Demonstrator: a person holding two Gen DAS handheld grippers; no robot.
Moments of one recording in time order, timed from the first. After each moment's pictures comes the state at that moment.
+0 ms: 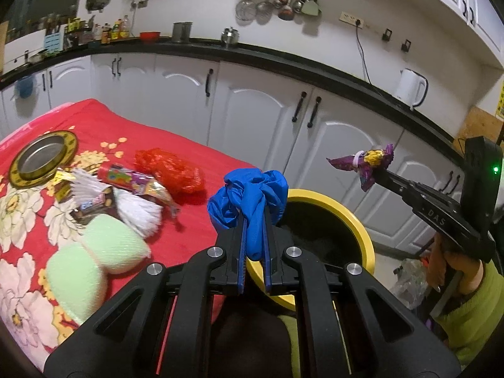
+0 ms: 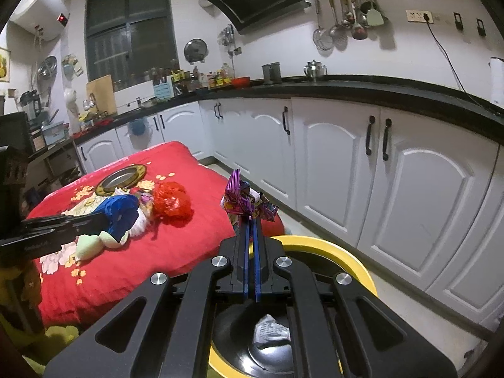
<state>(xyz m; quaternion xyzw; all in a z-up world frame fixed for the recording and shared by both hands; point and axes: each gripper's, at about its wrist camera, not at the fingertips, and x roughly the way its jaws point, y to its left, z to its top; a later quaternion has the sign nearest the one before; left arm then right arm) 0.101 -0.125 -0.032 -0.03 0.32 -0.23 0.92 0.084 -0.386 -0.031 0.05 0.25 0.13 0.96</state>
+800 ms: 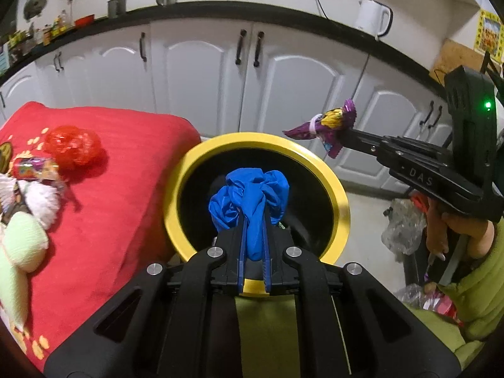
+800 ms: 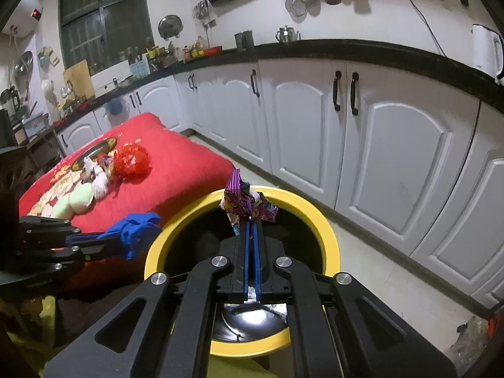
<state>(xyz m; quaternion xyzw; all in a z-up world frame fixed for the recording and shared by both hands) 0.098 -0.229 -0.087 0.07 0.39 -0.31 0.86 0.076 -0.438 -0.076 0.06 0.33 0.10 0.94</state>
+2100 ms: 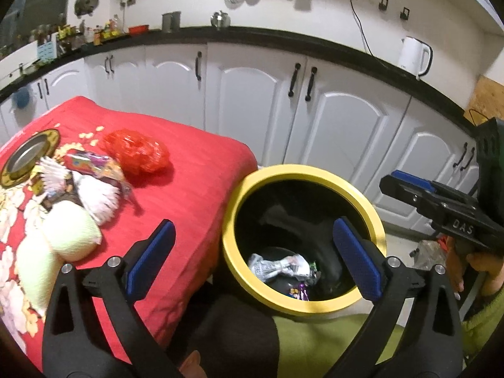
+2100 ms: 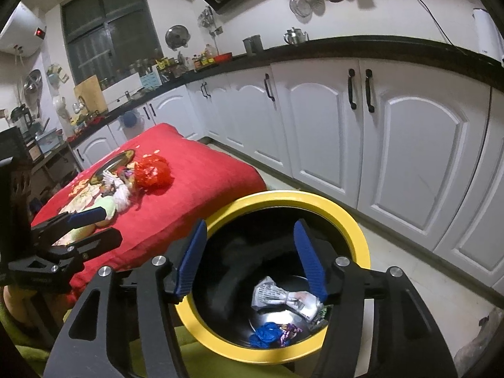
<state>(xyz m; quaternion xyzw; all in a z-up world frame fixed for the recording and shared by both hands) 0.103 -0.182 -0.067 0.02 0.34 -0.21 0.92 0.078 -0.427 -0.068 0.10 0.31 0.13 0.94</state>
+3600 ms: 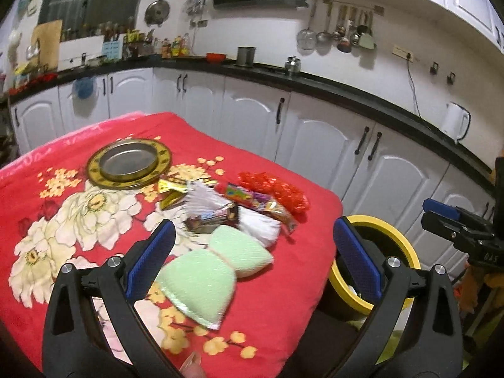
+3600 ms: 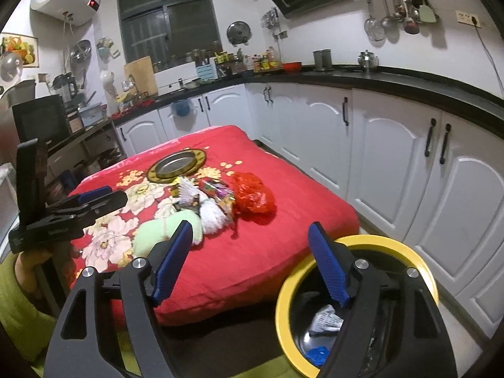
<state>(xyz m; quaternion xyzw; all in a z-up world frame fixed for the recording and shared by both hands) 0.089 -0.002 -0.010 -0.05 0.28 -0.11 0.95 0.088 -0.288 0.003 0.04 0.29 0.24 0.93</state>
